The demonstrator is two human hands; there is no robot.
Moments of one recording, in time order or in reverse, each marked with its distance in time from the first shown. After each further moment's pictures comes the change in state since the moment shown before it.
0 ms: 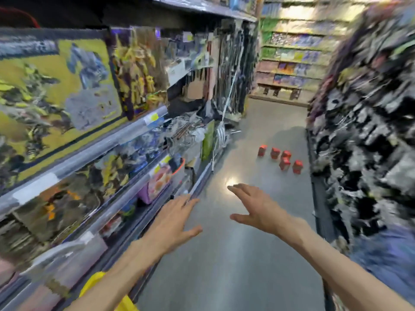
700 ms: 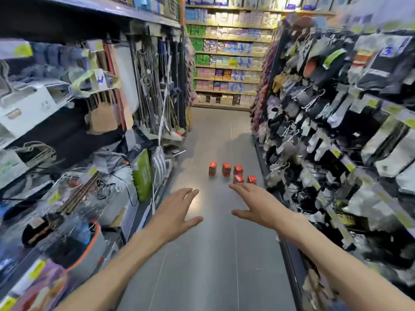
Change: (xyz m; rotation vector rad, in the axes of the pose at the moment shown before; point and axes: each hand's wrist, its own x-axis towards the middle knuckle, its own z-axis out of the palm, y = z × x) left_hand 0.585 0.035 0.083 -0.083 0.040 0.300; right_hand 0.196 0.470 -0.048 -0.067 0.044 0.292
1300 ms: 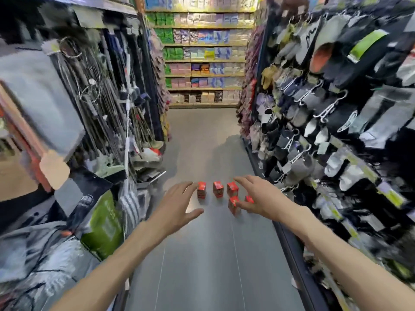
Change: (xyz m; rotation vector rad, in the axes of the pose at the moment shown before) left_hand 0.487 -0.195 0.086 -0.012 -0.017 0.120; right_hand 0.376 0.317 0.035 0.042 0.053 0.177
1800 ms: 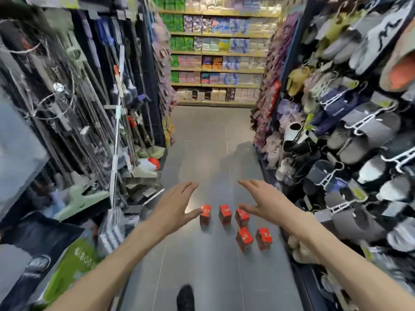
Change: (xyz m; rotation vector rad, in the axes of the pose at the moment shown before) left_hand 0.324 -0.219 0.073 0.003 -0.019 -0.072; right_hand 0.353 0.181 0.052 0.009 -0.078 -0.004
